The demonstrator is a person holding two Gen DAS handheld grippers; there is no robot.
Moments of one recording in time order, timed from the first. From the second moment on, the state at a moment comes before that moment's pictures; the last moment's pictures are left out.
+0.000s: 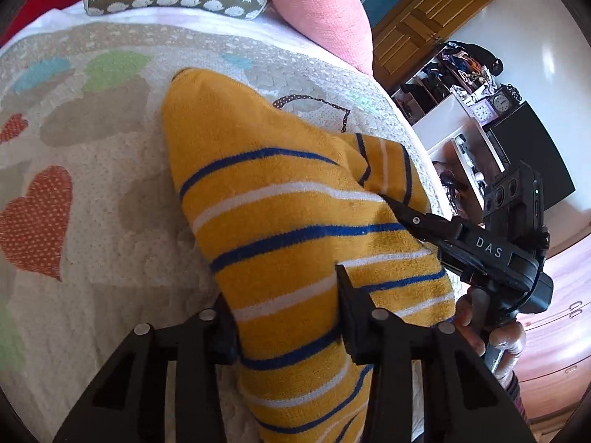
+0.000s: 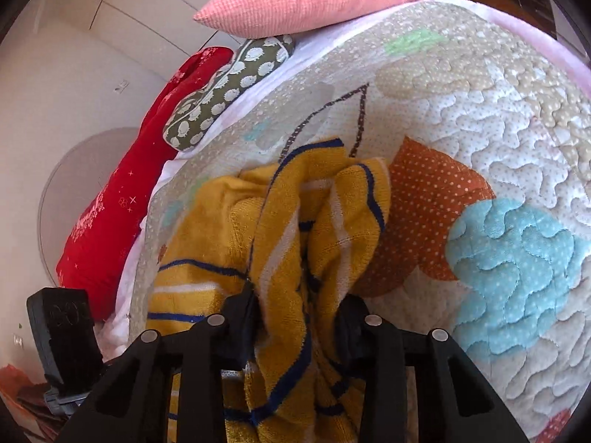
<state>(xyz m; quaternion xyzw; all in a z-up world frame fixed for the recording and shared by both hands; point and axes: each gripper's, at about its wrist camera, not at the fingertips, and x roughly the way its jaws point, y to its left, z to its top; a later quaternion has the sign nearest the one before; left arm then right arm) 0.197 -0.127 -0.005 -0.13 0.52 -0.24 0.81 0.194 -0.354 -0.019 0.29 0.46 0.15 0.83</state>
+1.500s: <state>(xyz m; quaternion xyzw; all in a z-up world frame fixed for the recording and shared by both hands) 0.245 -0.003 -0.007 -0.09 0.51 -0.12 0.85 0.264 -0.195 -0.008 0.17 0.47 0.16 0.85</state>
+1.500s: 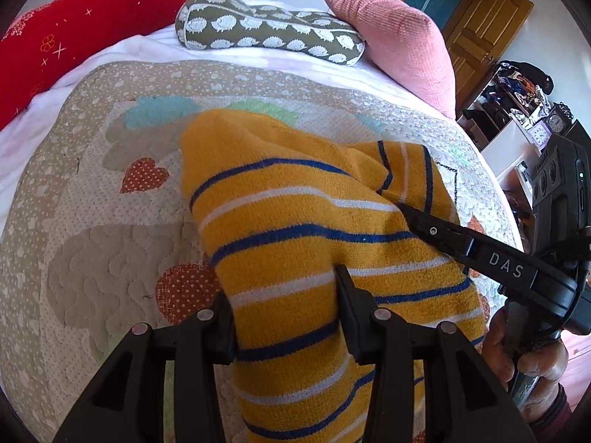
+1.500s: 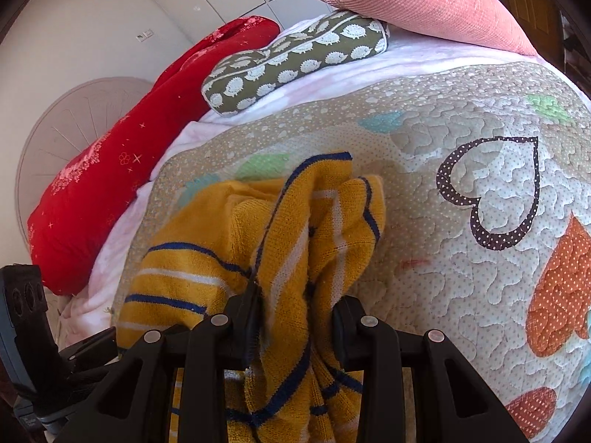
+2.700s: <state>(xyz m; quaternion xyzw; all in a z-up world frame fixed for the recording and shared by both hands) 0.109 0.055 0.006 -0.11 0.47 0.02 0.88 0.188 -0.172 0.048 0.06 0.42 0.11 0.90</state>
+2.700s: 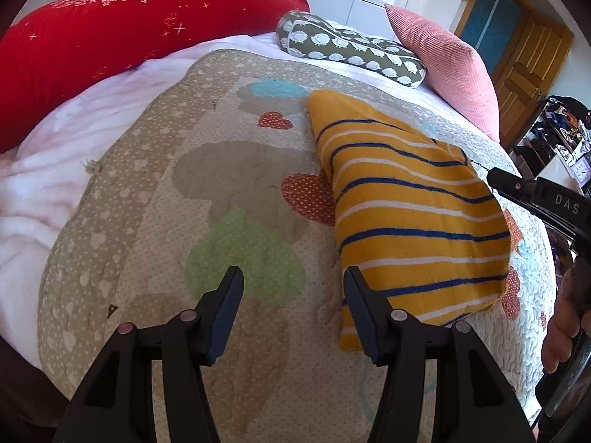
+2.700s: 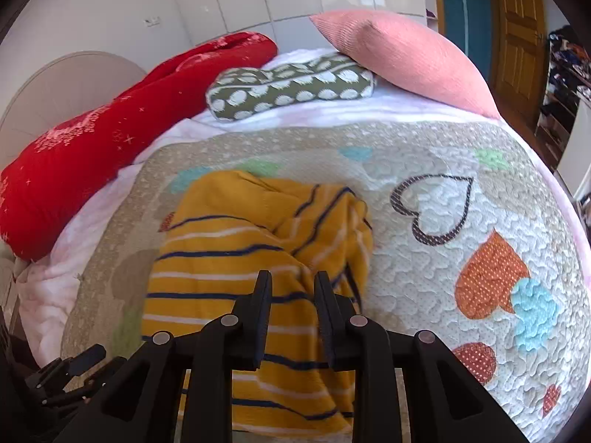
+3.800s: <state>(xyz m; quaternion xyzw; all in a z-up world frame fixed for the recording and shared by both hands) -0.088 -0.007 0.114 0.02 0.21 0.17 0.96 -0.062 -0.223 0.083 0.03 0.19 -0.04 0.98</state>
